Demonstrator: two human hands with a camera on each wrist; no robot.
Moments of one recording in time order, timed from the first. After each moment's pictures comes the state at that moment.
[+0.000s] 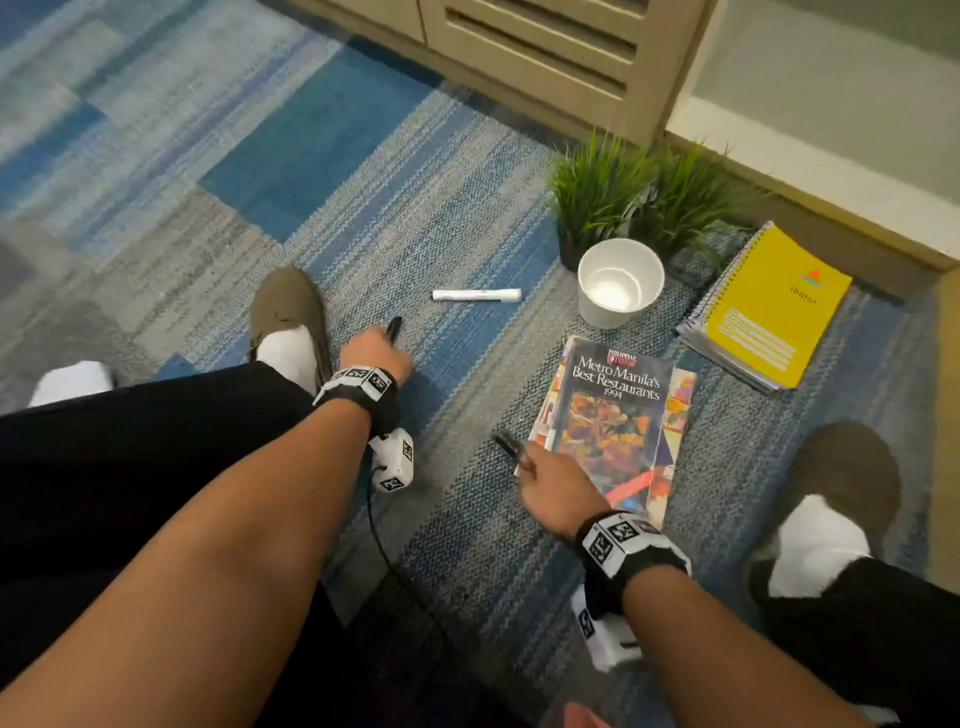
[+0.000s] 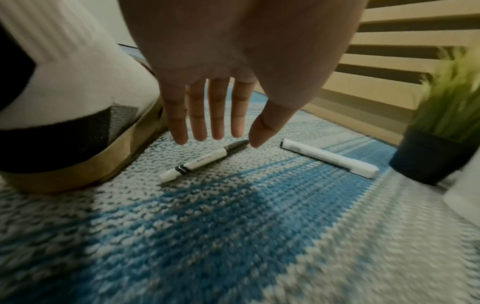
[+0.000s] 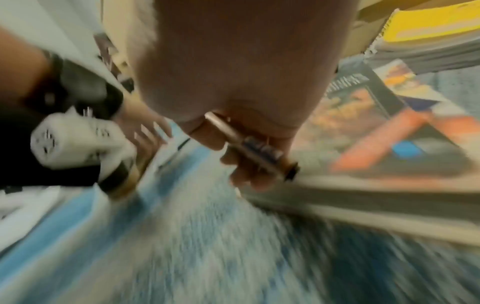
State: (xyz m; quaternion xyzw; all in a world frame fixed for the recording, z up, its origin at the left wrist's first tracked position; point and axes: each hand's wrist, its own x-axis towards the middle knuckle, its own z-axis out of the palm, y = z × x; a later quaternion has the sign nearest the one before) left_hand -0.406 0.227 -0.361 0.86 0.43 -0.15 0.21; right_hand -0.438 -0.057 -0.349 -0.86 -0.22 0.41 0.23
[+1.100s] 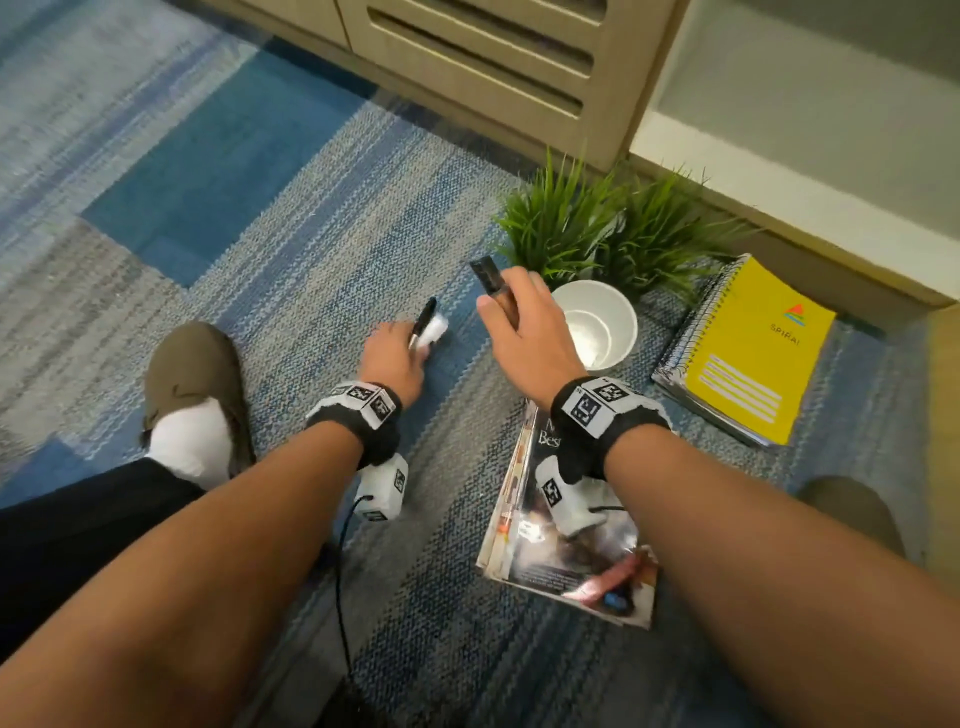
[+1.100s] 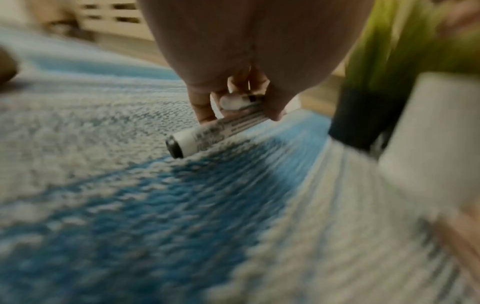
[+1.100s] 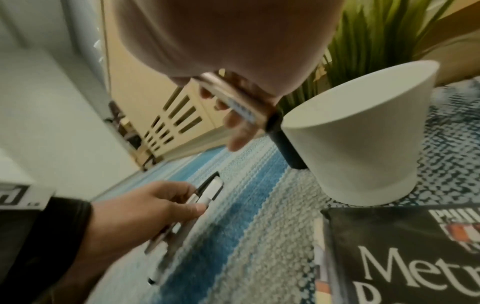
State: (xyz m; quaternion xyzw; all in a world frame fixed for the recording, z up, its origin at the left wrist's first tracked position) left_hand -0.292 0.202 -0.420 0.94 0.21 -0.04 0.25; right_hand -0.240 0.015 -0.329 -0.85 -0.19 0.11 0.48
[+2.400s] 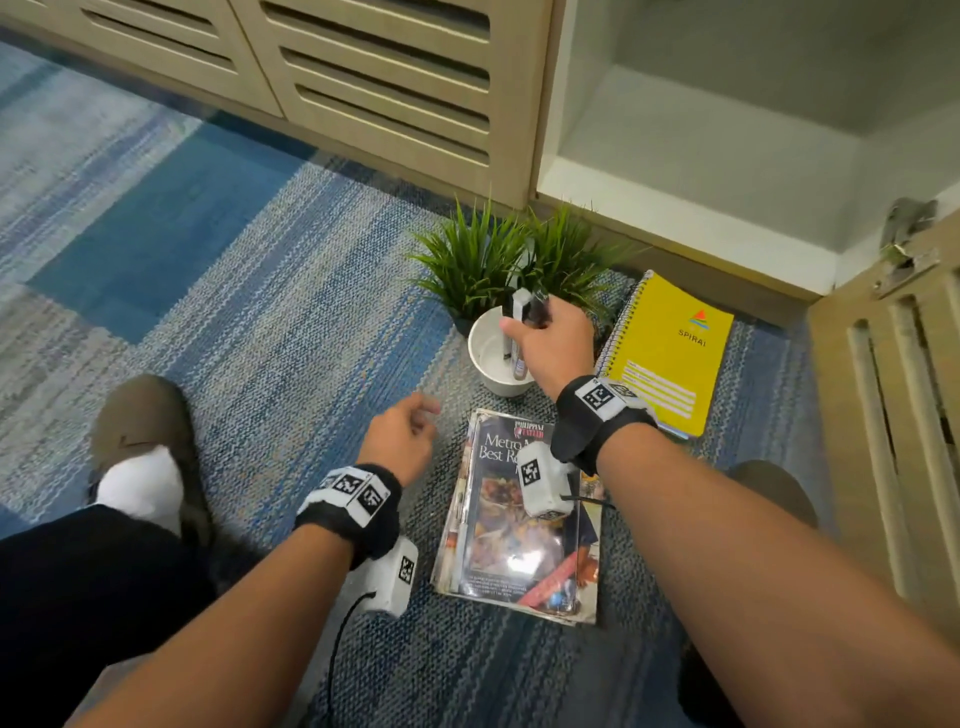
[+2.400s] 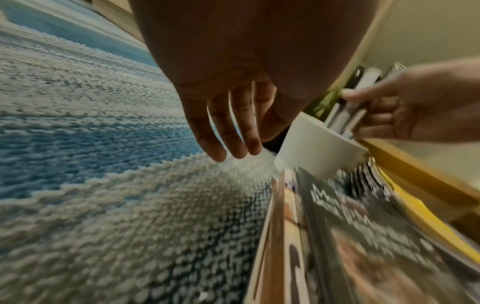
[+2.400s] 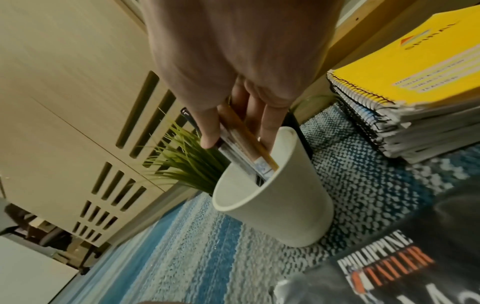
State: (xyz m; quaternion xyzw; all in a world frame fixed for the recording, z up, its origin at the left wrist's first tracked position) left_hand -0.332 0.102 -0.379 0.88 0.23 -0.10 0.39; right_hand -0.203 -0.066 -0.333 -0.85 0.05 0.06 0.52
